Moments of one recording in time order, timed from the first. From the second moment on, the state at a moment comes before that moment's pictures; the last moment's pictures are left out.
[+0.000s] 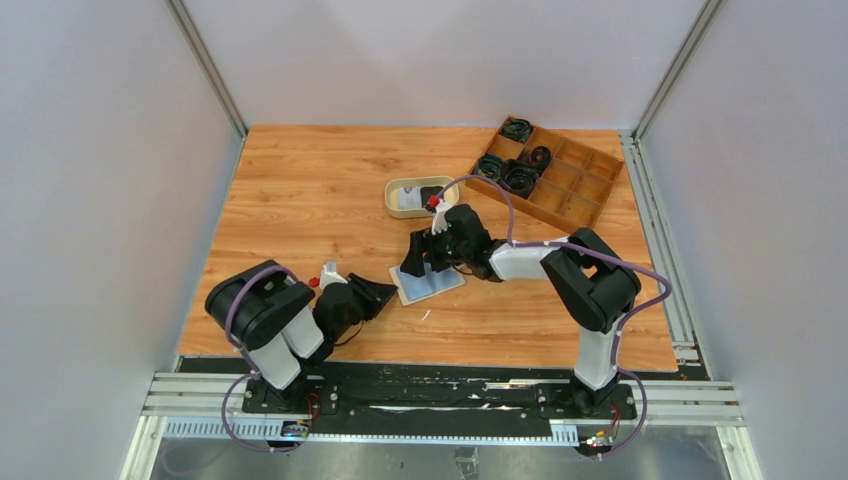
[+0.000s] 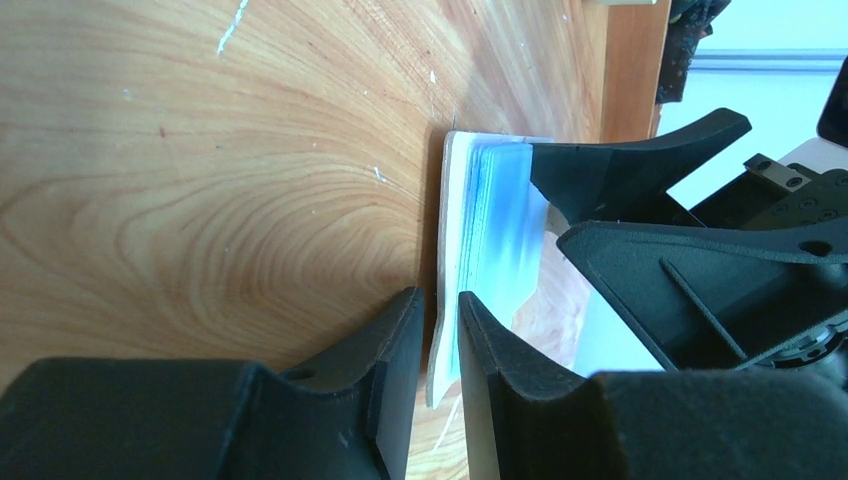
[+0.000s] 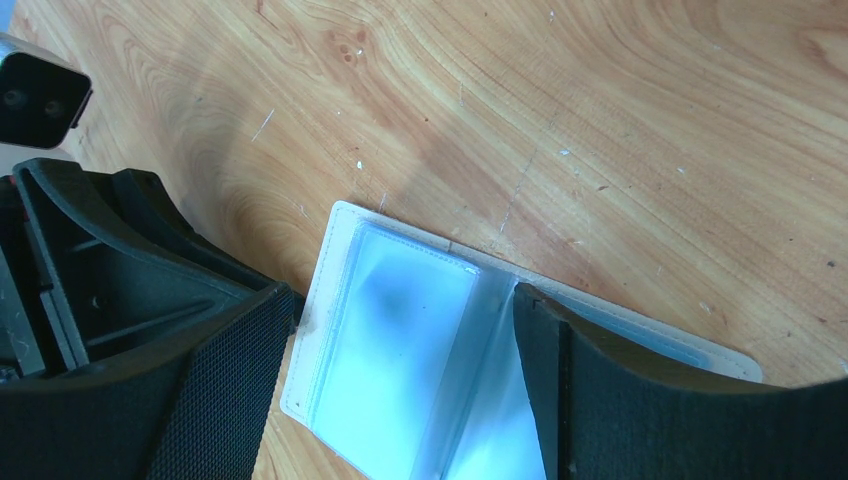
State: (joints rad) left arm -0.62 1.65 0.02 1.20 -0.12 -1.37; right arm 0.72 1.87 0.95 0.34 -0.36 0.40
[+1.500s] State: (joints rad) left arm -0.62 1.97 0.04 1.54 -0.09 -1.49; right arm 0.95 1.99 1.35 -0.32 0.16 0.38
